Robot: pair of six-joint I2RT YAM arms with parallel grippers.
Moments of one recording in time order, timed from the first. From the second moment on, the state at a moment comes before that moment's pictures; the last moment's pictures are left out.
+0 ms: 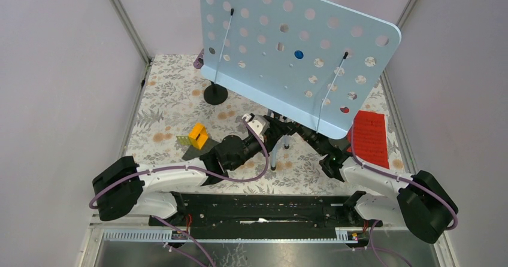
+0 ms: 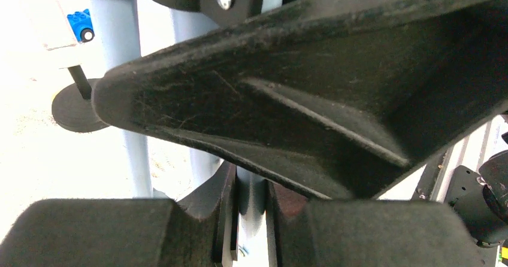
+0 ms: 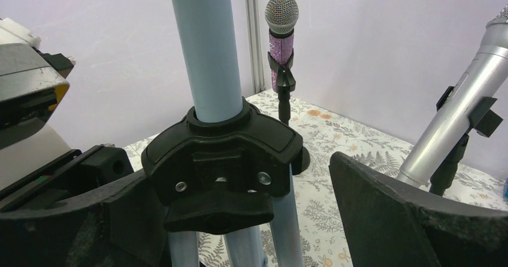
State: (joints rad) left arm -1.09 1.29 0.60 0.68 -0.18 -0.15; right arm 0.72 1.15 0.44 1.05 -0.13 0.13
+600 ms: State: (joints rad) left arm -1.11 1.36 0.52 0.47 -0.22 -0.26; right arm 0.74 1.21 0.46 1.09 -0.14 0.06
